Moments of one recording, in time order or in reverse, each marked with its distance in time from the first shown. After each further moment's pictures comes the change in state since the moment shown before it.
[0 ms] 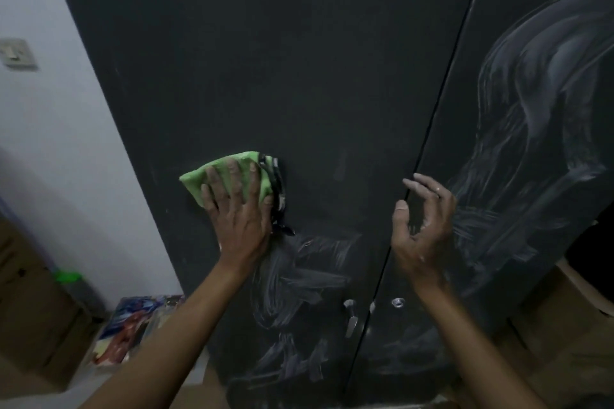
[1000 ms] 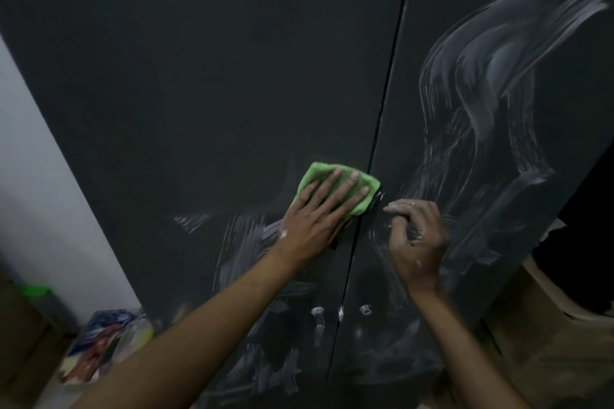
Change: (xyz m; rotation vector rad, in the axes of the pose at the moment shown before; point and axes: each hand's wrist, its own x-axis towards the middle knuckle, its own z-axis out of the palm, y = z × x) left_hand 0.010 0.163 0.053 -0.002 -0.065 0.634; right_hand 0.017 0.047 -0.053 -0.082 0.060 -0.100
